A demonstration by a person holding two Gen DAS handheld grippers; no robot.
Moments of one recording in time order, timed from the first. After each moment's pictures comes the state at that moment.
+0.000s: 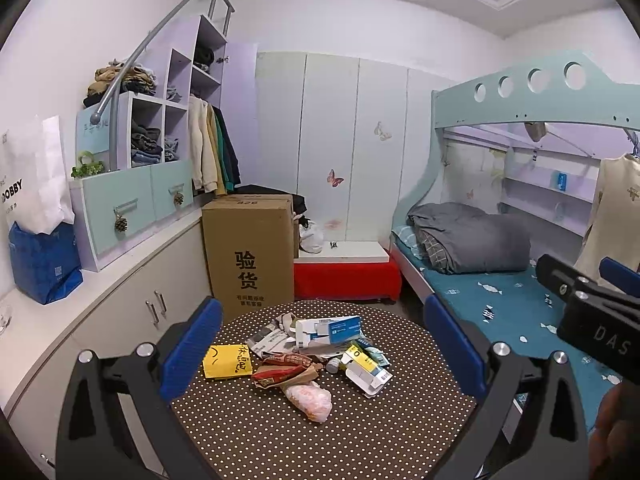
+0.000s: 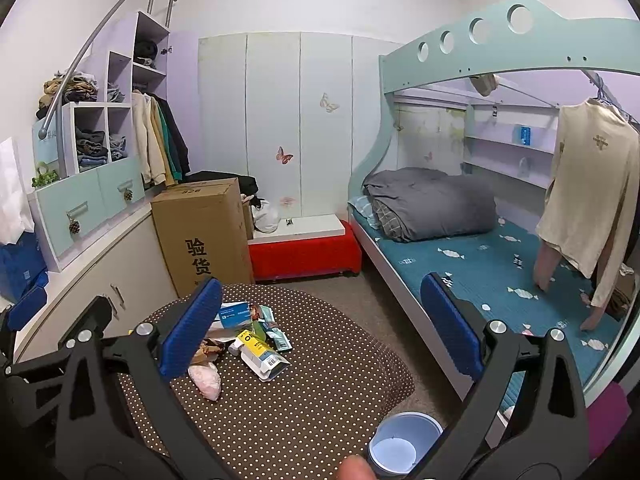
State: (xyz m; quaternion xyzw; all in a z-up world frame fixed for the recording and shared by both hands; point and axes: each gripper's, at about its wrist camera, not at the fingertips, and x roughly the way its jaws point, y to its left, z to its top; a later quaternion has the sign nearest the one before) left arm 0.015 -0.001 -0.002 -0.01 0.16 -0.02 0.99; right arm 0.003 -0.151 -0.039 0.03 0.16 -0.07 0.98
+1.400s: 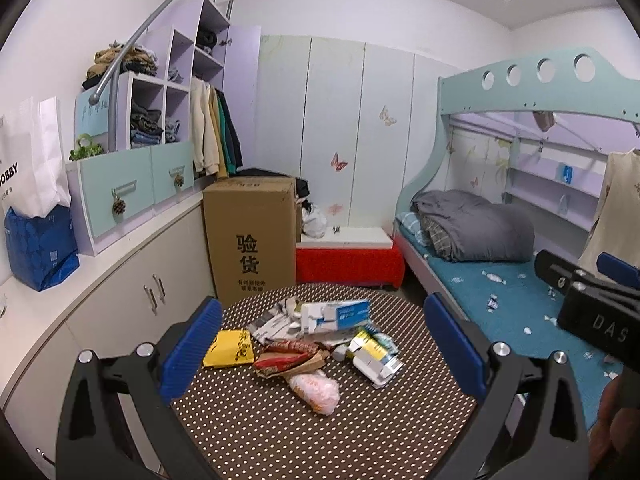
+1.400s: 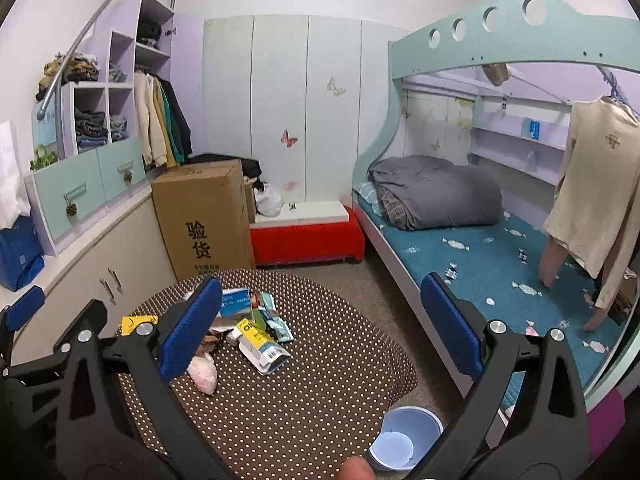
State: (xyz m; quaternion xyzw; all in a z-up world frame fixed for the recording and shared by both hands) left arm 0.040 0.010 -0.033 -0.01 0.19 -0.02 0.98; right arm 0.036 -0.151 -0.061 0.02 0.20 -0.07 0.98
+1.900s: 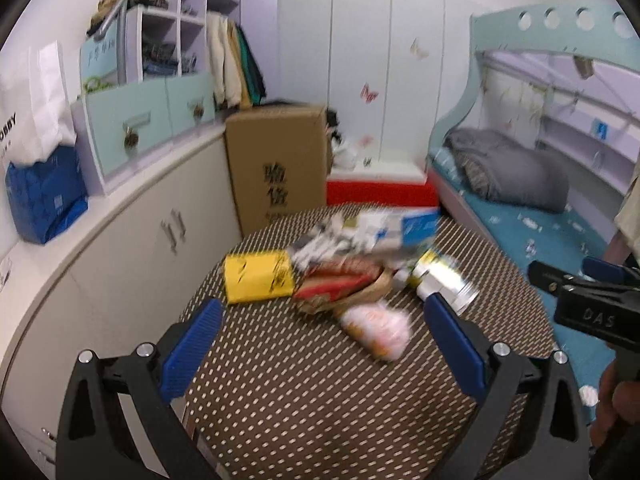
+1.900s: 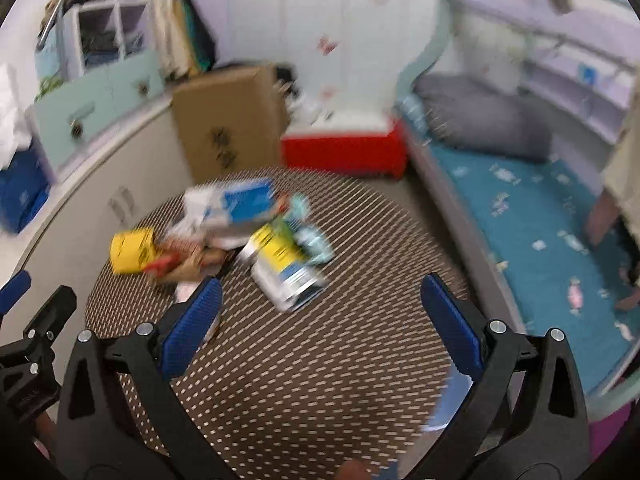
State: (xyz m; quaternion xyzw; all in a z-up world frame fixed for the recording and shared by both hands) left arm 0.090 0.057 -0.130 0.00 0.31 0.03 0.95; right arm 0.132 -0.119 -0.188 0.02 0.37 0.04 0.93
